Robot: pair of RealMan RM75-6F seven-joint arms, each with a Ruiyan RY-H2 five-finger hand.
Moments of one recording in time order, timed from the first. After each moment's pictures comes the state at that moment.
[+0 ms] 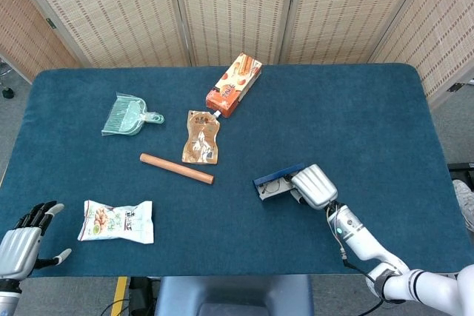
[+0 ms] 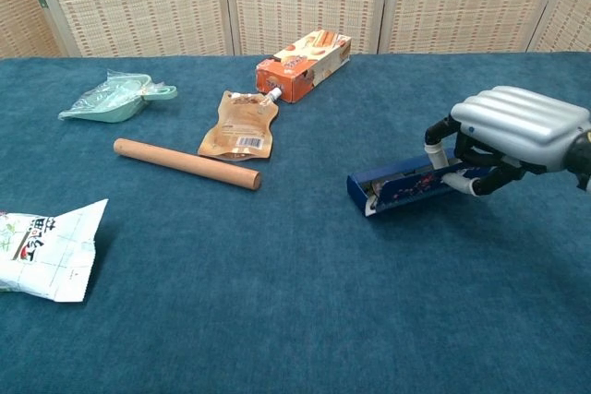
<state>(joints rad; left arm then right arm) -0.06 -1.09 0.02 -1.68 1.47 1.40 0.07 0.60 -1.55 0.05 -1.26 -1.55 1.09 -0.19</state>
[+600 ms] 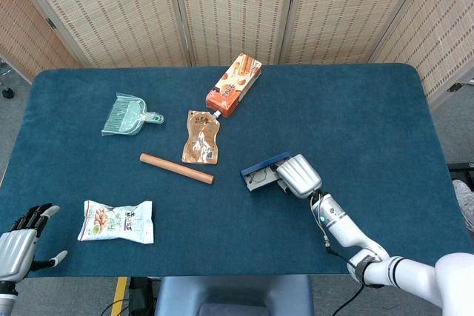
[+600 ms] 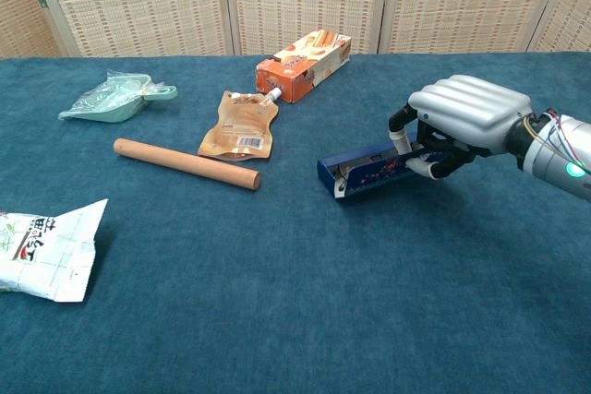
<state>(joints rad) -0.06 -1.09 0.03 -1.68 1.45 1.39 0.07 0.69 -1.63 0.12 -1.18 -1.50 1.03 -0.23</state>
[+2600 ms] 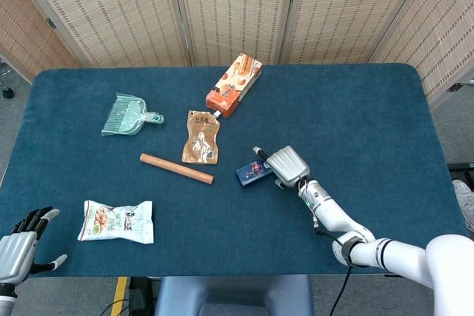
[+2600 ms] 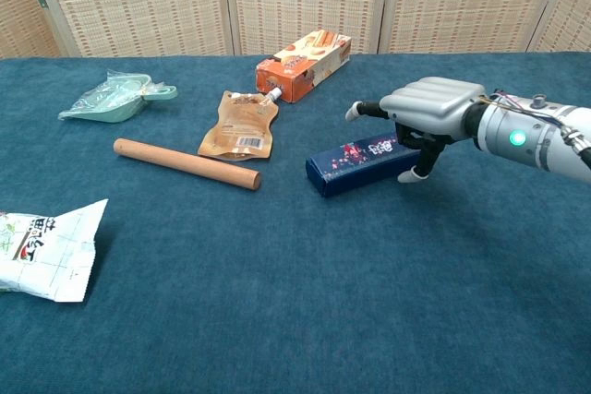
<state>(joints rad) -0.05 -1.06 0.04 -1.72 1.43 1.37 0.07 0.84 -1.61 0.16 -1.23 -1.21 0.78 -0.44</state>
